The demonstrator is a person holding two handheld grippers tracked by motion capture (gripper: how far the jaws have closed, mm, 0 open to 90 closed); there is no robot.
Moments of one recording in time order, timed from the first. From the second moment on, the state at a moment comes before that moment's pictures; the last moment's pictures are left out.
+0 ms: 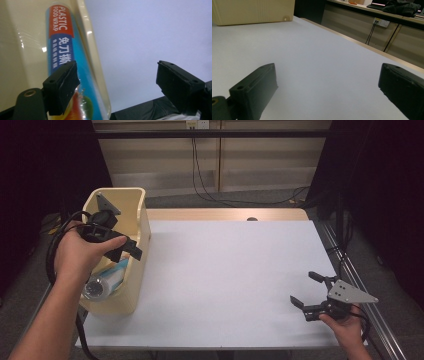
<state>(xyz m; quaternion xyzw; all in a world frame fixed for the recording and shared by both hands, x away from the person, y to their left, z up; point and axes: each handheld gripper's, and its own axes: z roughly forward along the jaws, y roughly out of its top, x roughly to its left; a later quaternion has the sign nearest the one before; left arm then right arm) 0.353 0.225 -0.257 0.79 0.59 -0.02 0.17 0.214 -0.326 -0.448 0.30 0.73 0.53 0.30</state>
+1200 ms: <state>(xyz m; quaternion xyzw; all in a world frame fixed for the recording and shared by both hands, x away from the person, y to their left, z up) 0.347 0.146 -0.291 0.84 0.51 -0.06 0.18 0.213 -0.327 -0.448 0.30 0.73 0.53 0.30</state>
